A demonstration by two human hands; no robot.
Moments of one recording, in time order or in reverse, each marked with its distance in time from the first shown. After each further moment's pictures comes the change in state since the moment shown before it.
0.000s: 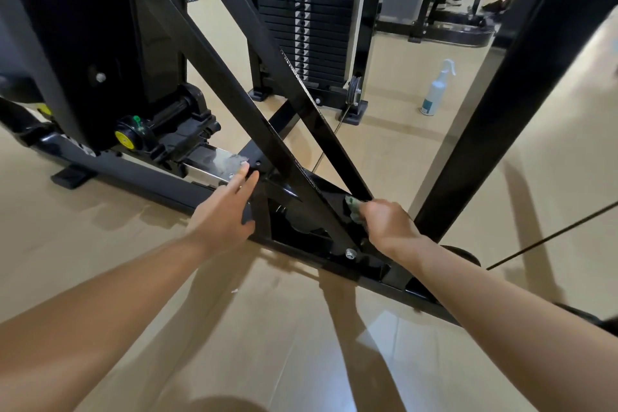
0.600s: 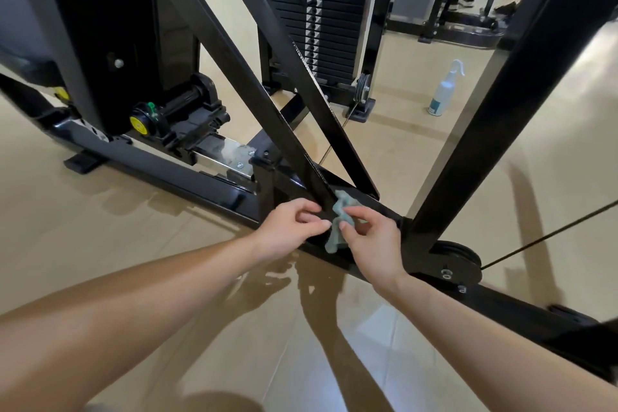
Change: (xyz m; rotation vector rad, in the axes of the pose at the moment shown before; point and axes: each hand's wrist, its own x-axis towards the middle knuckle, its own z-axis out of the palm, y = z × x) left_hand -0.022 0.095 0.013 -0.994 -0.295 -0.244; right_hand -0.063 -0.052 0.016 1.025 0.272 0.178
